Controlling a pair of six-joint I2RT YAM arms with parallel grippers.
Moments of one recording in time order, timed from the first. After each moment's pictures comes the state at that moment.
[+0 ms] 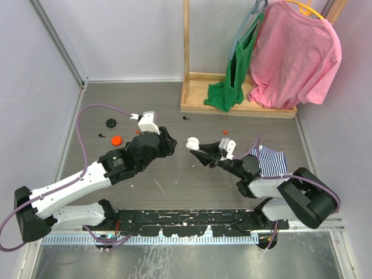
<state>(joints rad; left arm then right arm) -0.99 1.07 0.96 -0.34 -0.48 -0.75 0.65 1.32 0.19 1.46 -0.45 0.05</state>
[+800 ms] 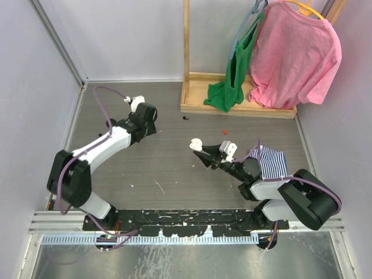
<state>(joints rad) -0.52 1.50 1.07 -0.39 -0.45 -0.62 0.65 1.30 0.13 1.45 -0.38 -0.01</state>
